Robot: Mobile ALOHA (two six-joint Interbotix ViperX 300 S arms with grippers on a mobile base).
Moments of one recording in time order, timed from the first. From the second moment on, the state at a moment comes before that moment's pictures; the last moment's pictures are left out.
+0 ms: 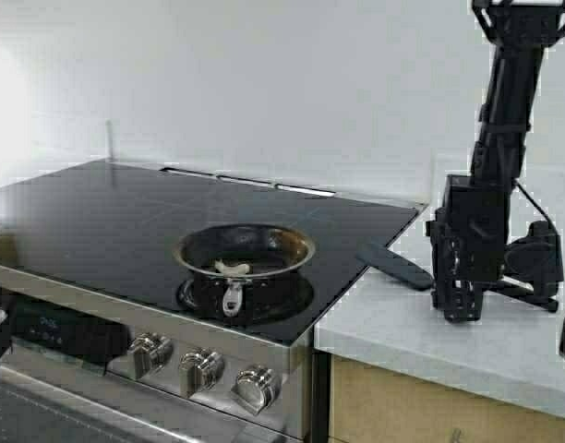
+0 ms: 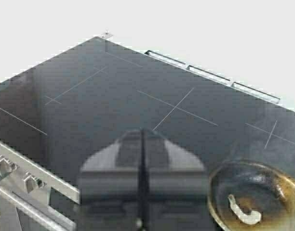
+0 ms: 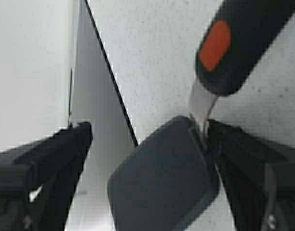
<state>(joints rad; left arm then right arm) -0.01 -0.94 1.25 0.00 -0.21 -0.12 0.30 0.97 0.48 0.39 -1.06 1.42</state>
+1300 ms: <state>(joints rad) -0.01 -0.94 1.25 0.00 -0.21 -0.13 0.26 0.96 0.41 0.46 -0.92 1.41</state>
